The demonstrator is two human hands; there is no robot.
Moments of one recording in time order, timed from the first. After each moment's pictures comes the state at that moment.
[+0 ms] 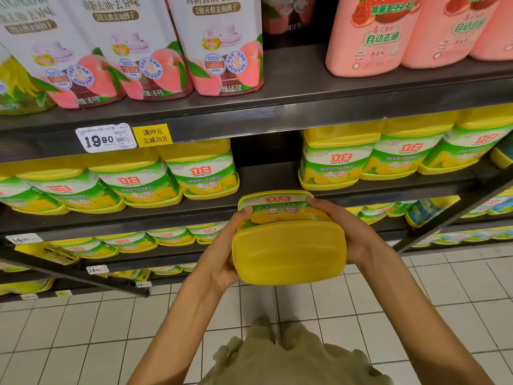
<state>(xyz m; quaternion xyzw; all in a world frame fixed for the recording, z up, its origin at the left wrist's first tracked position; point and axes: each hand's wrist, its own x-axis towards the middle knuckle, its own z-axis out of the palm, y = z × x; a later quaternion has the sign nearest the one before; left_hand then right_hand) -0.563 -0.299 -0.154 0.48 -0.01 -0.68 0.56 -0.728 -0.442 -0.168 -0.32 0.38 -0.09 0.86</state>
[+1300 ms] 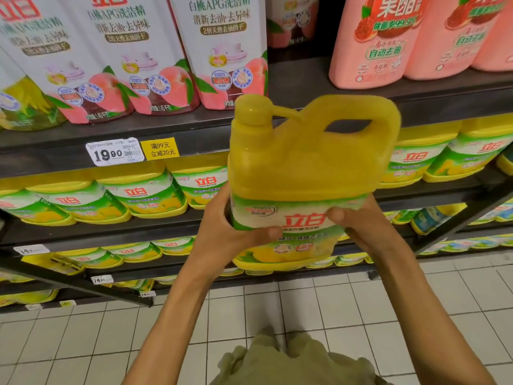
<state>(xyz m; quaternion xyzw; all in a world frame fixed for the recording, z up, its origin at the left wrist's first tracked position) -0.546 -0.304 -0.116 0.56 -0.43 -0.37 0.60 -0.721 -0.430 -0.113 -0.57 0.19 -0.32 0.74</state>
